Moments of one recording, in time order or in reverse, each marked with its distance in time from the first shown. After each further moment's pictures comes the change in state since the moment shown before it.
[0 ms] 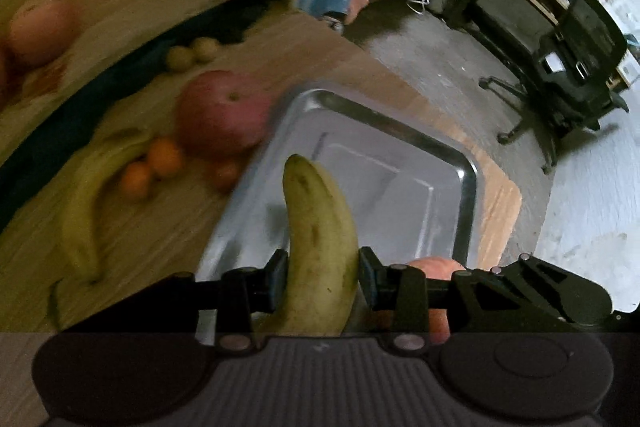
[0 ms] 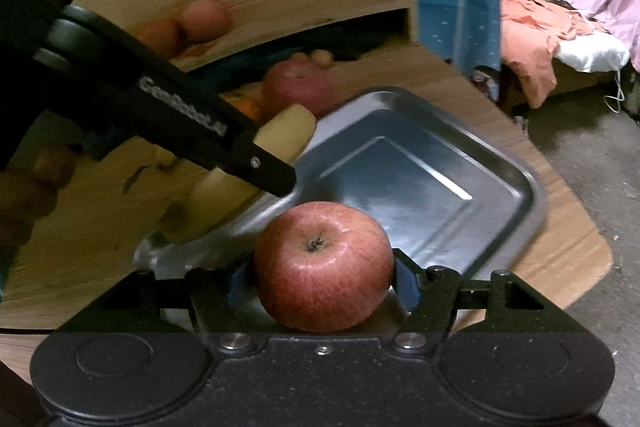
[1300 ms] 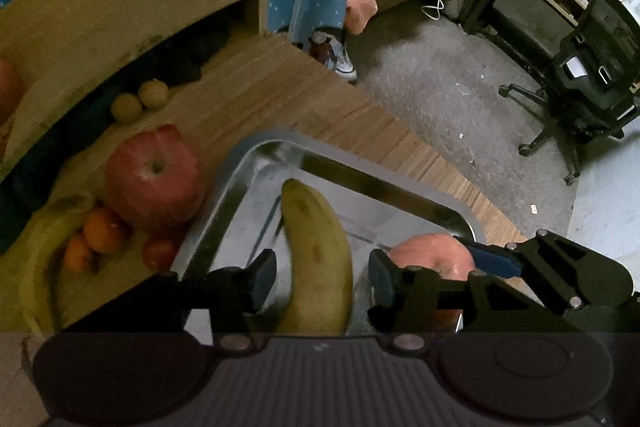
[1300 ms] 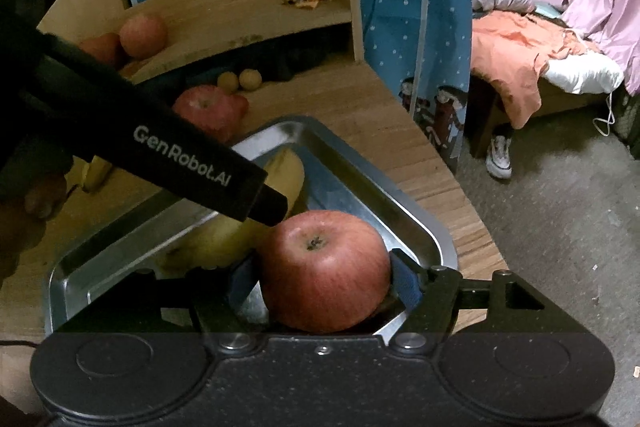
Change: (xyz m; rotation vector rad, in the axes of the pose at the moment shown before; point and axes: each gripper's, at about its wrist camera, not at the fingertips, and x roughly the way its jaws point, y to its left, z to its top) left arm 0.036 -0.041 0.044 -0.004 -0.031 0.082; right arm 0.022 -0.059 0.035 -0.057 -0.028 -0.046
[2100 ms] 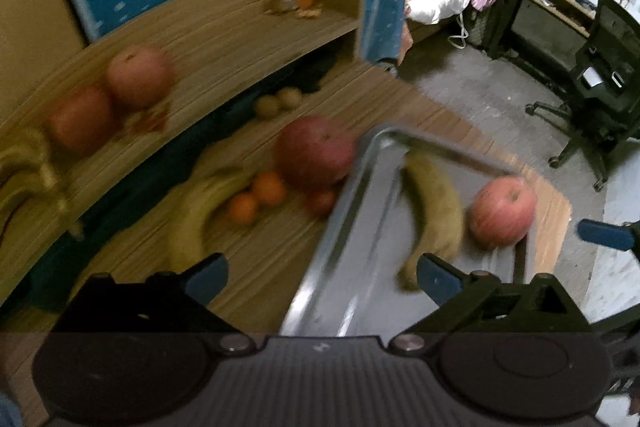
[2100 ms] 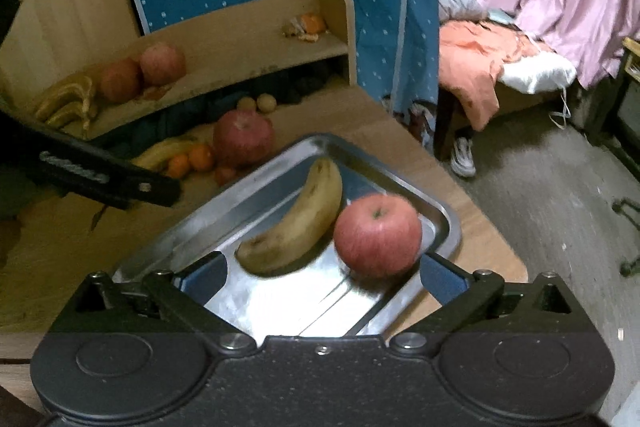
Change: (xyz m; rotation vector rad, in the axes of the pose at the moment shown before) left arm -0.087 0.084 -0.069 0.039 -0.120 0.115; right arm -0.068 0.076 -0.022 0.094 -0.026 -0.133
